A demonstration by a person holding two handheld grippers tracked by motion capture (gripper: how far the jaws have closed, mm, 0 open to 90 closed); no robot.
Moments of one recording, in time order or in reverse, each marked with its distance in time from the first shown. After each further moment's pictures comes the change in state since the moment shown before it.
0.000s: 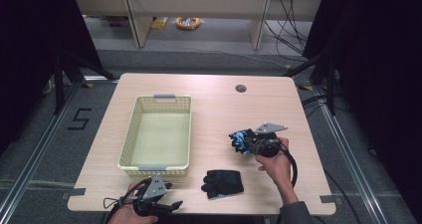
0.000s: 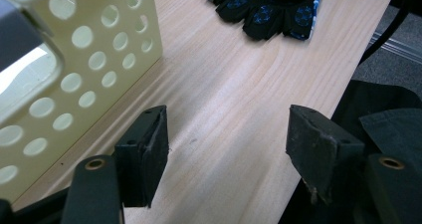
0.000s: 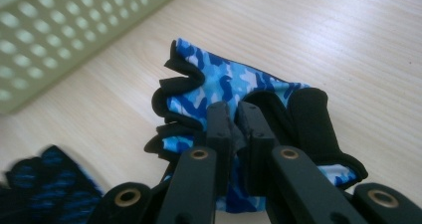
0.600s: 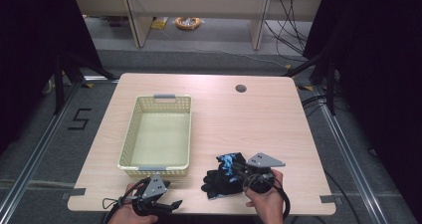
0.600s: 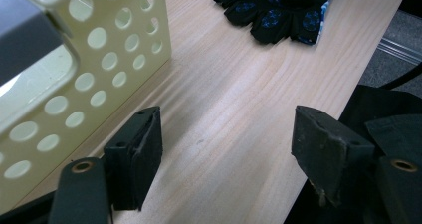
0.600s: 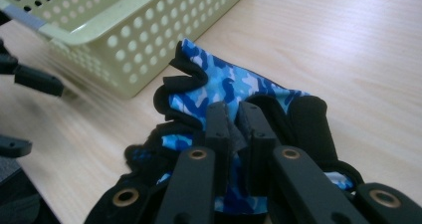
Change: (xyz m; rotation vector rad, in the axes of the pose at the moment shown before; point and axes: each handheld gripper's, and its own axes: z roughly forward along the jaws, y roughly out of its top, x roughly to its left) left arm 0.000 0.000 -0.001 -0.011 0.019 -0.045; right arm 0.093 -0.038 -0.036 -0.093 0.035 0.090
